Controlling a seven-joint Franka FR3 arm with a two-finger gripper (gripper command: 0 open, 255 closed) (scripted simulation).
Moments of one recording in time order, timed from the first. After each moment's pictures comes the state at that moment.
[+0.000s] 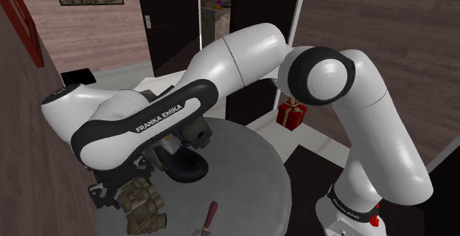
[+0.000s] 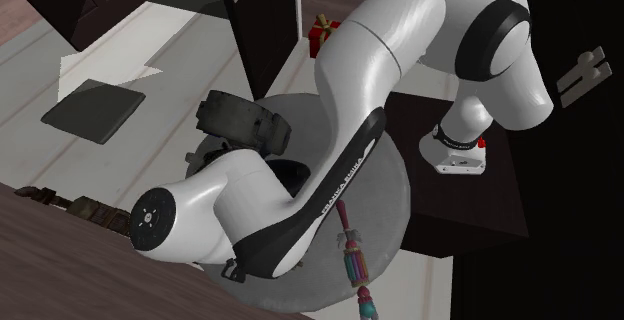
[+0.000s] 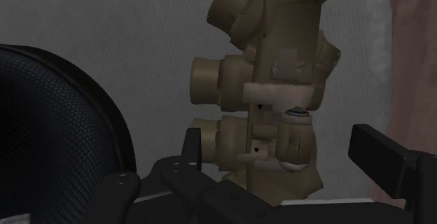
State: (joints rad) arm 0.40 0.71 0.47 -1.38 -0.27 1.84 0.96
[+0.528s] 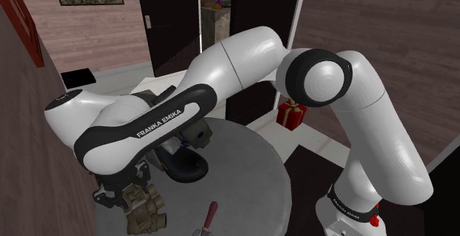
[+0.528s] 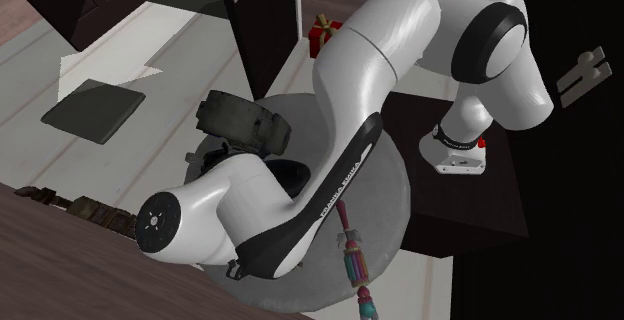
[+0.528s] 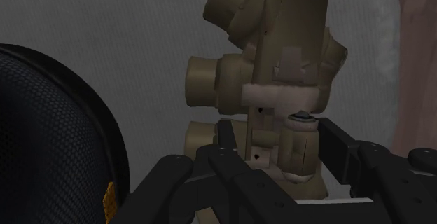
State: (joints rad) arm 0.40 0.73 0.47 -1.39 -0.28 1.86 0.96
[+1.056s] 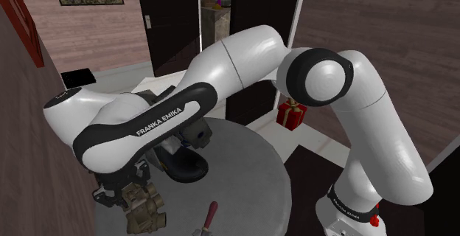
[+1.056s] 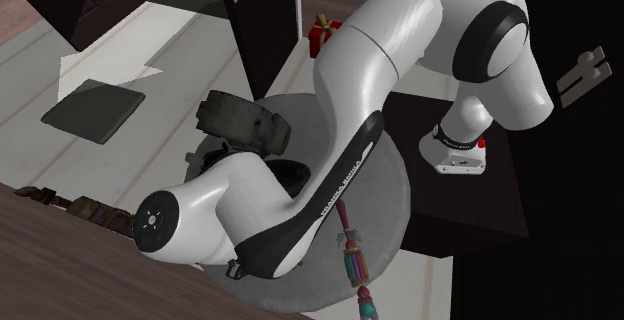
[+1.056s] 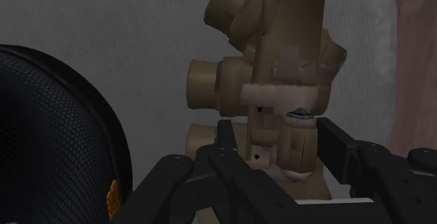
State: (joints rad) arm 0.40 0.72 0.47 -1.39 -0.28 1.85 0.96
